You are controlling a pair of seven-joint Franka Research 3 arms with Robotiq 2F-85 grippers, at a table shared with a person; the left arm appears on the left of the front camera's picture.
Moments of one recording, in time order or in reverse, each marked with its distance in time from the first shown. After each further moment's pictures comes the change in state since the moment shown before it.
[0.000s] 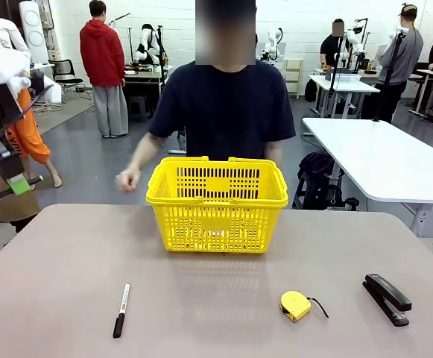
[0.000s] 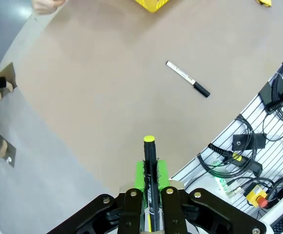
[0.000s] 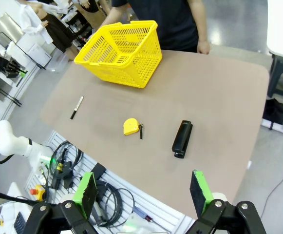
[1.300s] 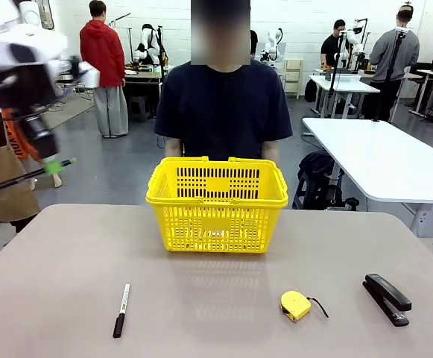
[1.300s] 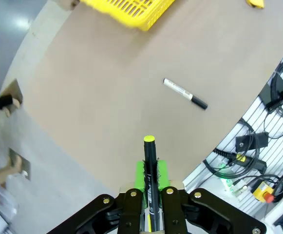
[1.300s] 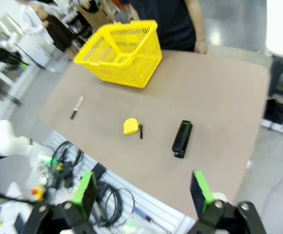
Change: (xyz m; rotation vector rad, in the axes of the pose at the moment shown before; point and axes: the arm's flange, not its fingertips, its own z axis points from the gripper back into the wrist) left arm 0.080 -0.023 0.014 0.020 0.020 -0.144; right arm 0.000 0.000 0.000 0.000 0.000 0.000
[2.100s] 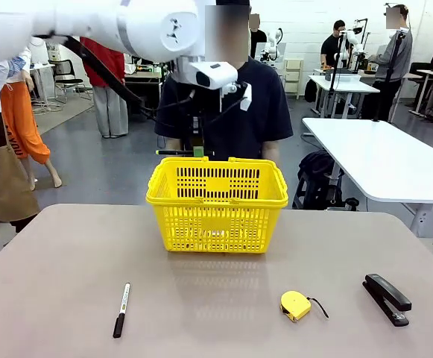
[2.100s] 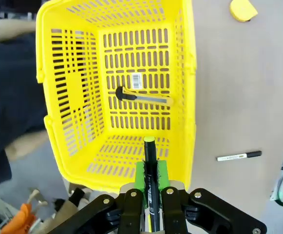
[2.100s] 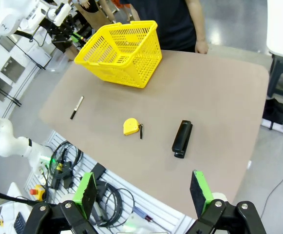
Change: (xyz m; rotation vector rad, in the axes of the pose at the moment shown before) left arm 0.270 -0.020 -0.091 0.011 0.014 -0.691; right arm 0.000 0.000 0.000 0.000 0.000 0.000
